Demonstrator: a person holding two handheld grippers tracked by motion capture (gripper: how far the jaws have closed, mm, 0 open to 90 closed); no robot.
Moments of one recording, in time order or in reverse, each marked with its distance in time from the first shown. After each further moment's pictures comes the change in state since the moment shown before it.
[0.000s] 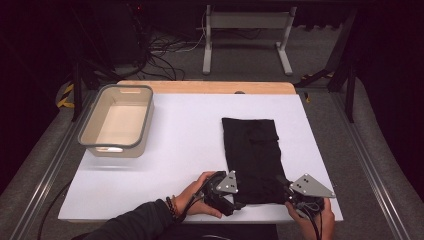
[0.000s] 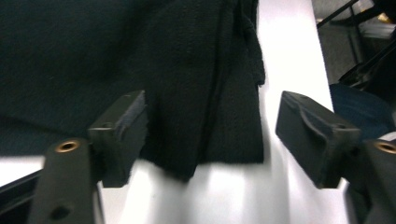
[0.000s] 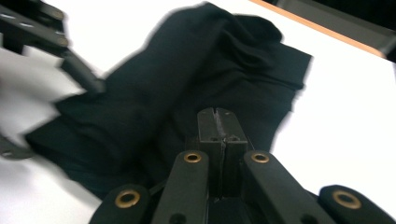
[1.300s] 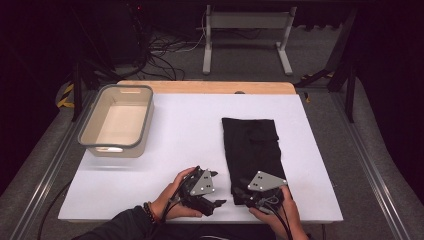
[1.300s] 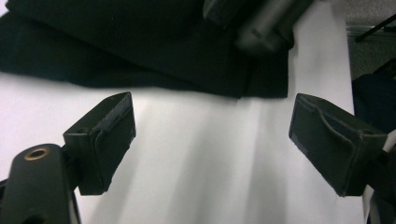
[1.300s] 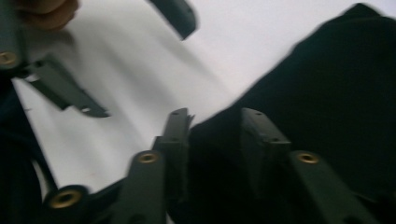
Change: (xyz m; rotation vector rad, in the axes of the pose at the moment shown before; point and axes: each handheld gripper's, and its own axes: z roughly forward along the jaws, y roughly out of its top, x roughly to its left) left arm -0.005 -0.029 -0.050 -0.046 0.174 -0.022; right arm 0.058 0.028 0.057 0.083 0.332 -0.136
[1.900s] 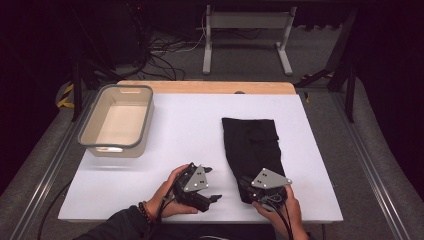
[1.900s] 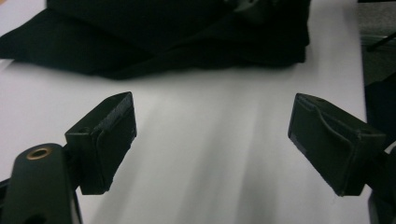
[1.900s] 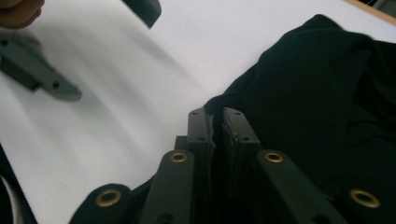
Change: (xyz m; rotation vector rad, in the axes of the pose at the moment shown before) left arm 0.004 0.001 -0.009 -0.027 0.029 -0.014; right arm -0.007 0.001 -0.008 -0.034 -0.093 0.019
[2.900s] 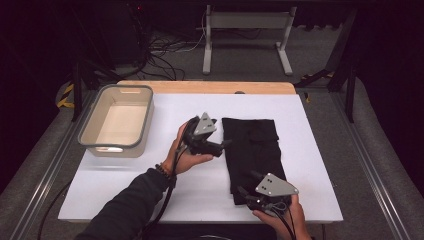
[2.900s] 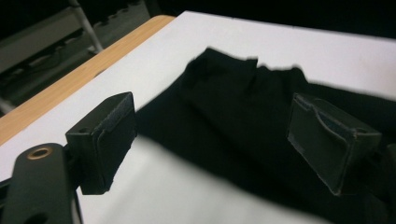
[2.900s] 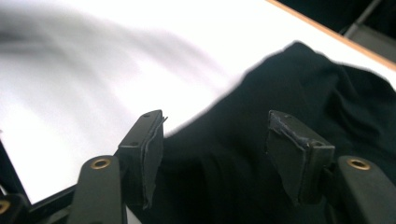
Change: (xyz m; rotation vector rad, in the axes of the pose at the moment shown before) left arm 0.091 0.059 0.002 -0.115 0.213 -0.136; right arm 0.008 -0.001 -0.014 -0.085 -0.053 -0.041
